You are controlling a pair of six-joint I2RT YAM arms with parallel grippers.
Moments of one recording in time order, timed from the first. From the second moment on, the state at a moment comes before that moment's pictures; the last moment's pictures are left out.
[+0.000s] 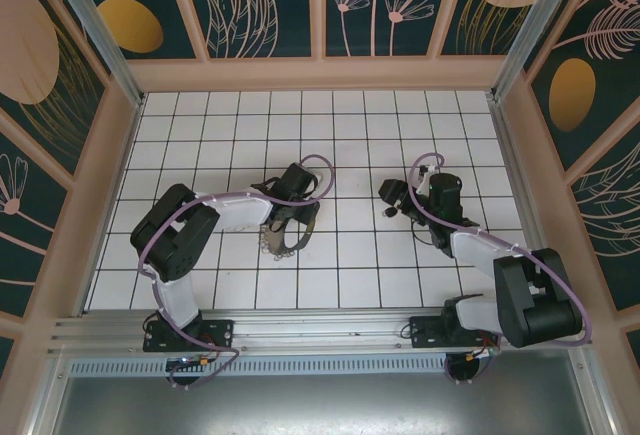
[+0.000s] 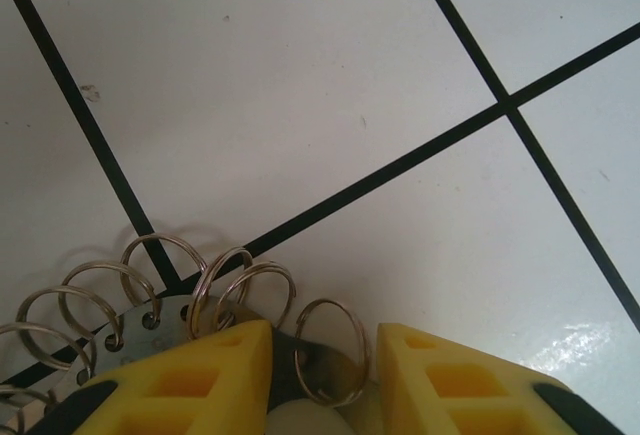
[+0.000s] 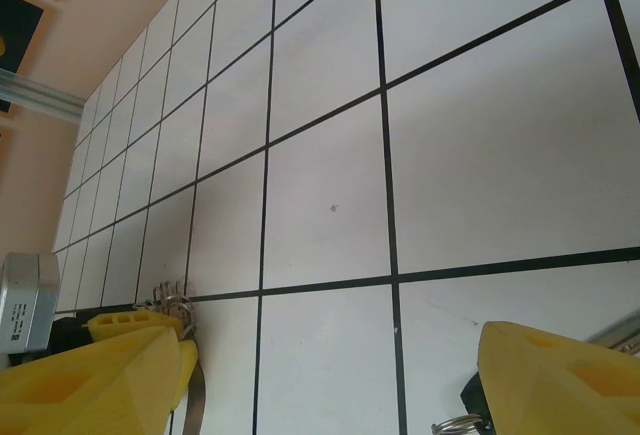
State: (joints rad) left arm -0.71 1.85 1.00 -0.14 -0.04 -0.21; right arm 0.22 1.28 0.41 0.34 -0.37 0.71
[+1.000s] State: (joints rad) left arm -0.71 1.60 1.04 -0.16 0.03 -0.07; right arm 0.24 1.21 0.46 0.41 -0.49 0.68
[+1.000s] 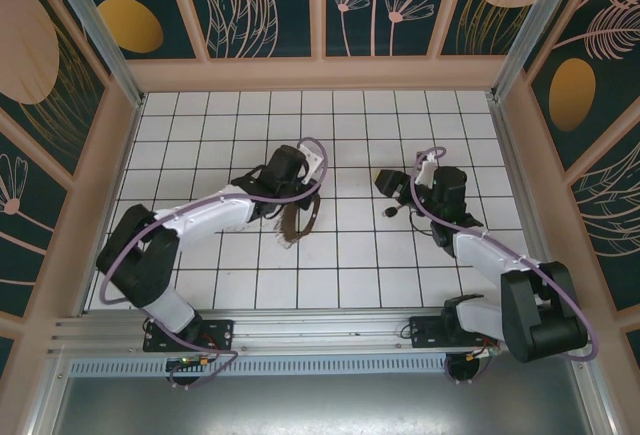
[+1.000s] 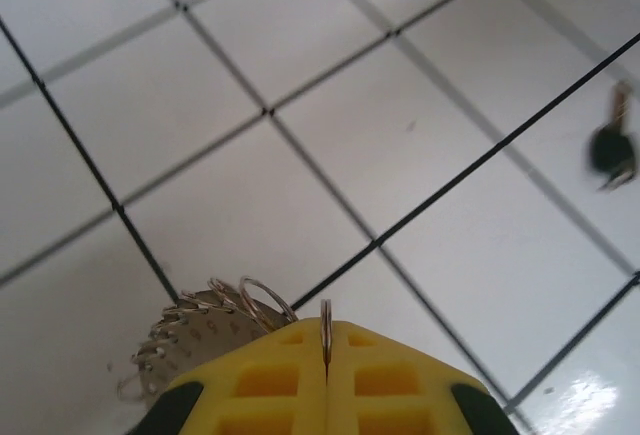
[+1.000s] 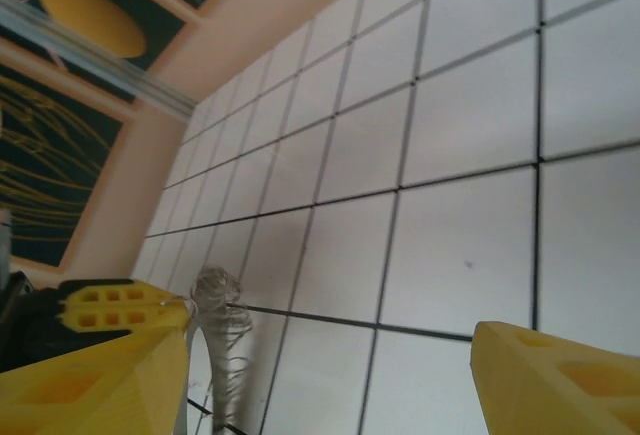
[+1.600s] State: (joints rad) left arm -0.71 1.53 1.17 -0.14 0.35 0.13; right arm 0.23 1.20 0.66 0.44 -0.75 0.56
